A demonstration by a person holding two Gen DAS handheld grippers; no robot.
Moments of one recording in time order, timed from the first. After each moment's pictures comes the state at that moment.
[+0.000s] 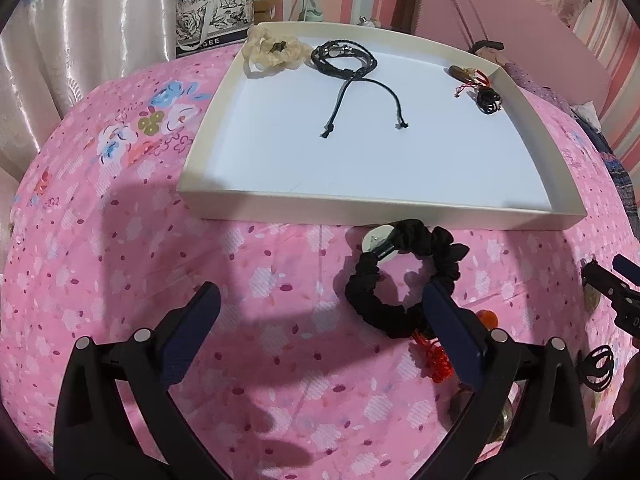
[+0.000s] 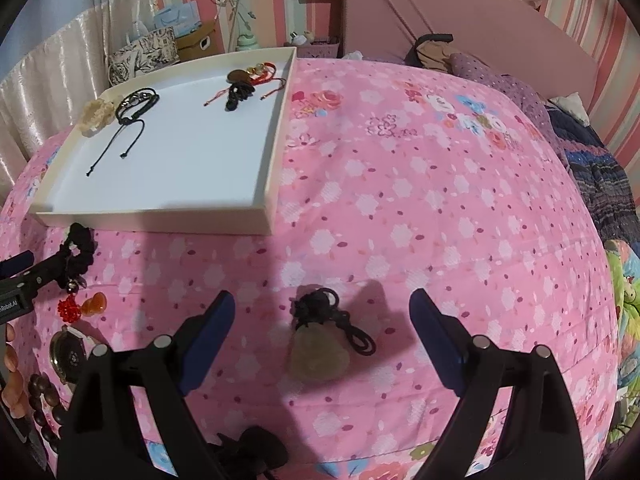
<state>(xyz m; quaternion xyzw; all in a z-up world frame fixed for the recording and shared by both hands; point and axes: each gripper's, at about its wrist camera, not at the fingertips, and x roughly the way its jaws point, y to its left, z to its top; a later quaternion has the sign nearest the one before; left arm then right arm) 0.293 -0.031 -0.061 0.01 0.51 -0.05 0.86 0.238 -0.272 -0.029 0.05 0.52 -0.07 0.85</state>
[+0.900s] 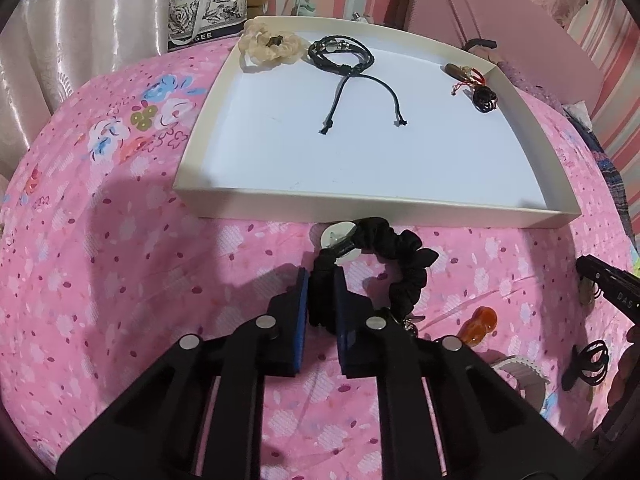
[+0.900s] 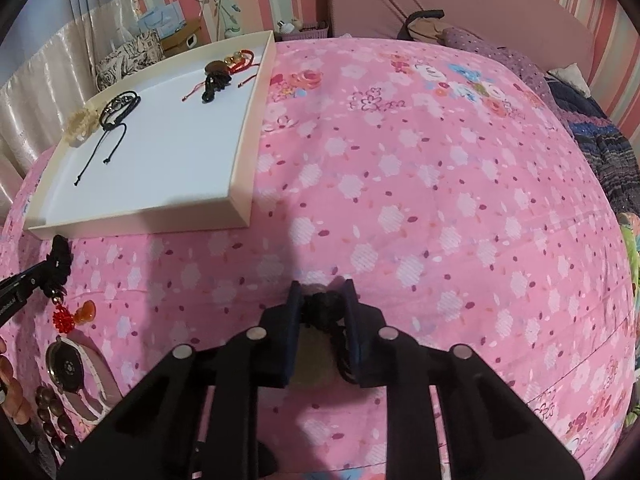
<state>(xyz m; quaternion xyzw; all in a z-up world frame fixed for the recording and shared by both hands) 0.293 -0.024 -0.062 -0.01 0.52 -0.07 0.85 0.240 -0.287 -0.044 0.09 0.53 -0.08 0.84</state>
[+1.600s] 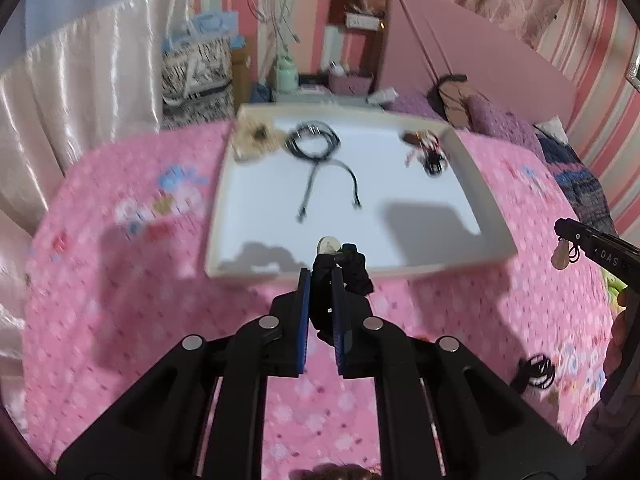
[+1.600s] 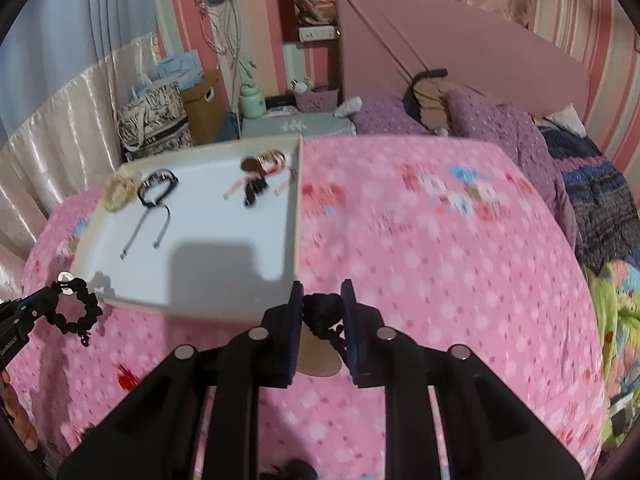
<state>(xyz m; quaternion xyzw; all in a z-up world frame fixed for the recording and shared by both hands) 0.284 -0.026 0.028 0.00 0.45 -0.10 0.89 0.269 -0.272 0.048 0.07 0.46 -0.07 0.88</state>
